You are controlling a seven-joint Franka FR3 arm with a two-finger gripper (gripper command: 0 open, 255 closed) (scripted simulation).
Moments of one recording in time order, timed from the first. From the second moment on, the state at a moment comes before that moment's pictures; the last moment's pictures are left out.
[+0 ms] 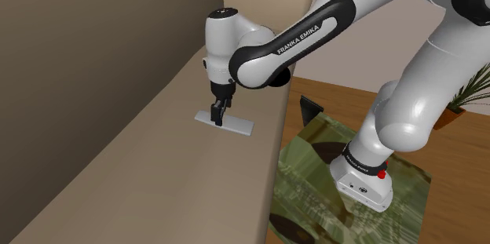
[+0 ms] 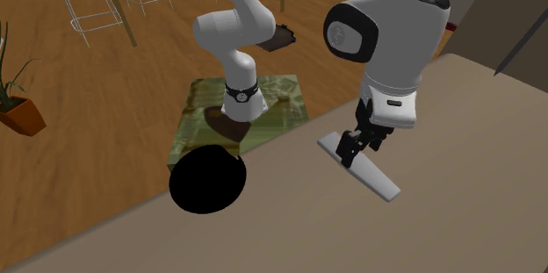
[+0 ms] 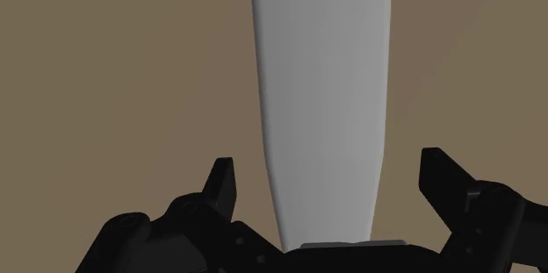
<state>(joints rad) 0.27 -0.04 0.33 -2.32 -0.02 2.29 0.12</state>
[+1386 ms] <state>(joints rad) 0.27 0.01 0.33 -2.35 -0.05 2.37 0.14</state>
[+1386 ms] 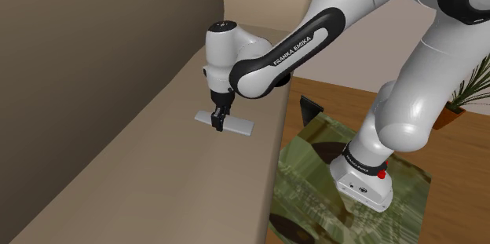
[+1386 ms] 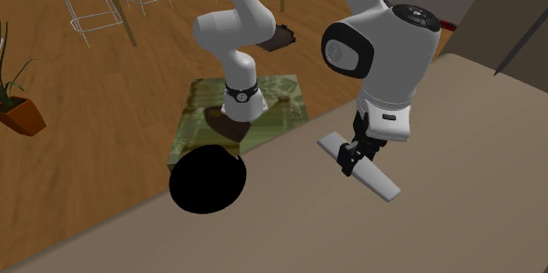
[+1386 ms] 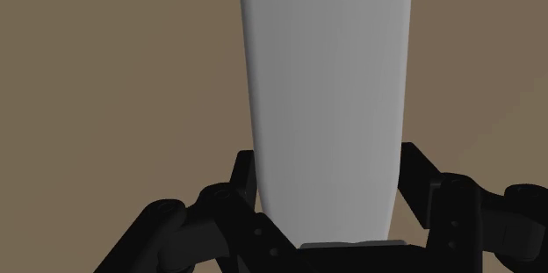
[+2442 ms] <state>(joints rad) 0.27 -0.09 0.33 -2.27 0.00 2.19 0.10</state>
